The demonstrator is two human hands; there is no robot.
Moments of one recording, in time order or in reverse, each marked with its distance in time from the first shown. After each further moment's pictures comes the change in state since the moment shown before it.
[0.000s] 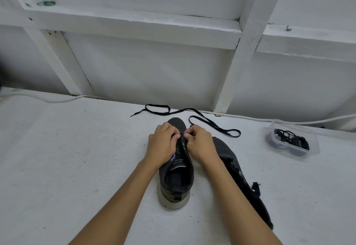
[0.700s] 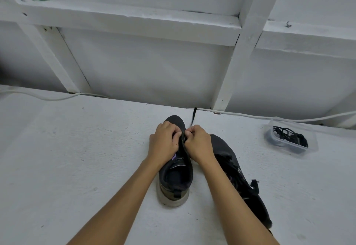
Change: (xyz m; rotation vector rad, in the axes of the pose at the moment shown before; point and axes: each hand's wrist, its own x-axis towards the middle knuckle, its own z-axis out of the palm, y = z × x) left_hand -0.001 0.009 0.008 -0.067 0.058 -0.021; right_hand -0.007 0.000 0.006 0.067 0.033 0.100
